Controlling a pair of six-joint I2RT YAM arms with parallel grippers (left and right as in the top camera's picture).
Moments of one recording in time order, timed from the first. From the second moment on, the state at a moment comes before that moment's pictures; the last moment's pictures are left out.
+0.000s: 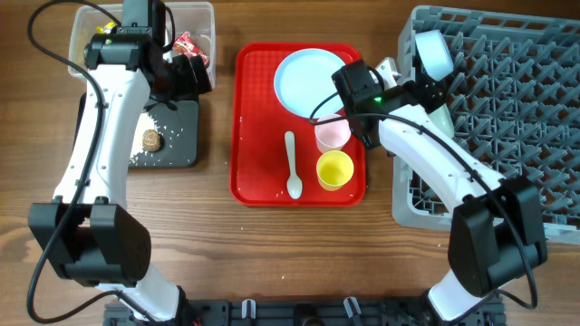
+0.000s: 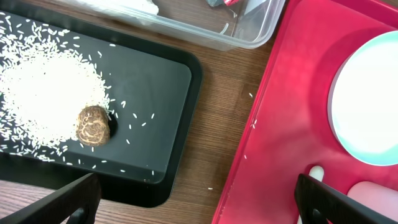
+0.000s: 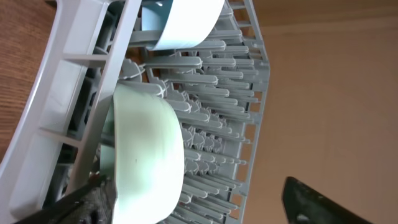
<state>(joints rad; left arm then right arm) -0.05 1.82 1.72 -1.13 0.00 -0.34 0.43 1.80 1.32 -0.83 1.07 -0.17</state>
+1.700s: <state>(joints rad) -0.05 1.82 1.72 -1.13 0.00 -0.34 0.27 2.15 1.71 -0.70 -0.09 0.34</state>
